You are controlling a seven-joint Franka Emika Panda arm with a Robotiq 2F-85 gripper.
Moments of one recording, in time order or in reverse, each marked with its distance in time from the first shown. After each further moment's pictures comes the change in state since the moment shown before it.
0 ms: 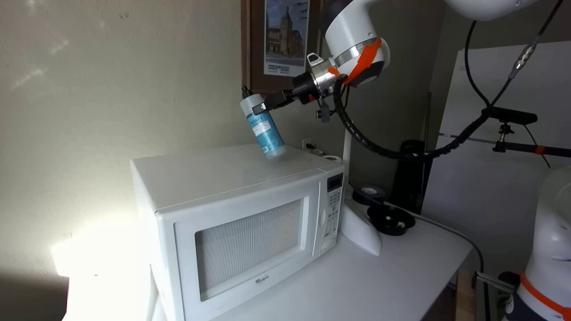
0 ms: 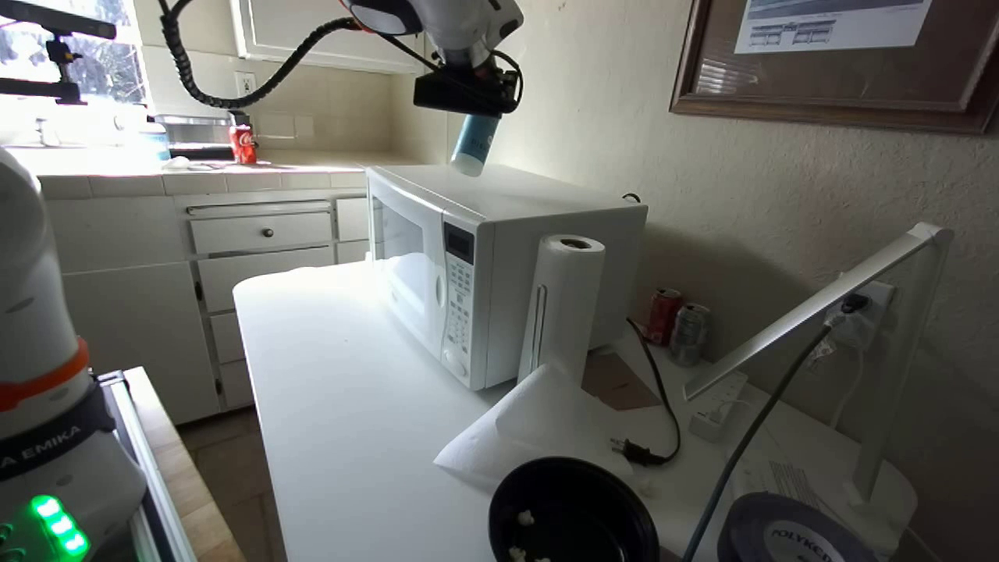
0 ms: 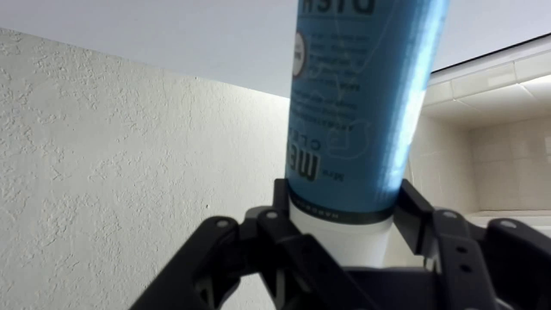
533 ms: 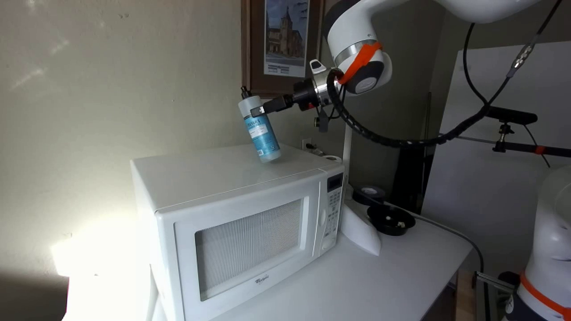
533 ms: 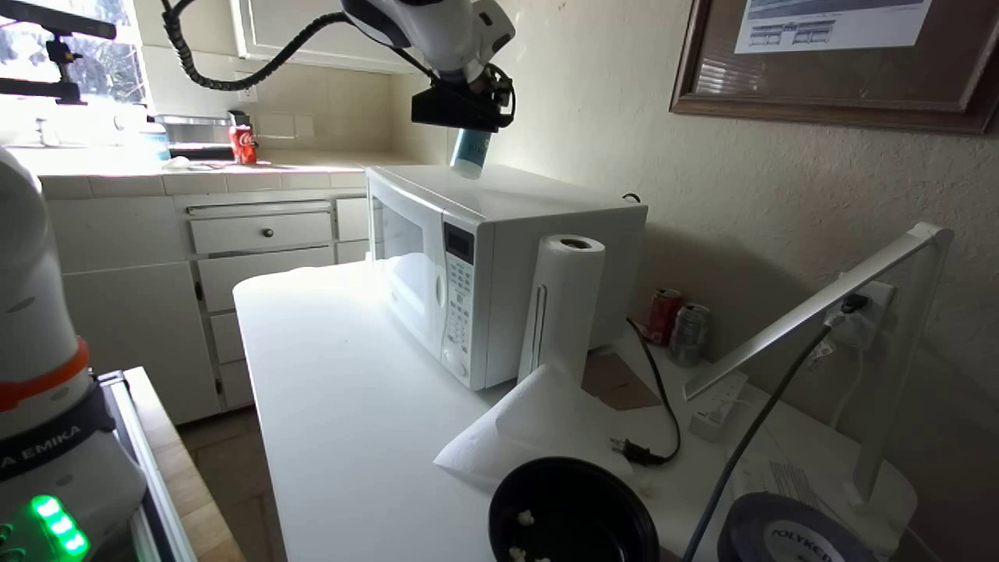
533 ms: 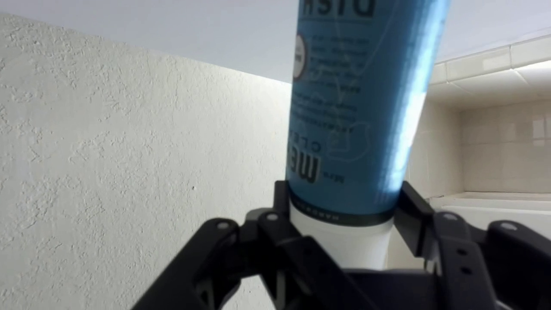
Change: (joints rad) arm 0.006 0.002 -0.004 -0.019 0.269 -0.037 -0.291
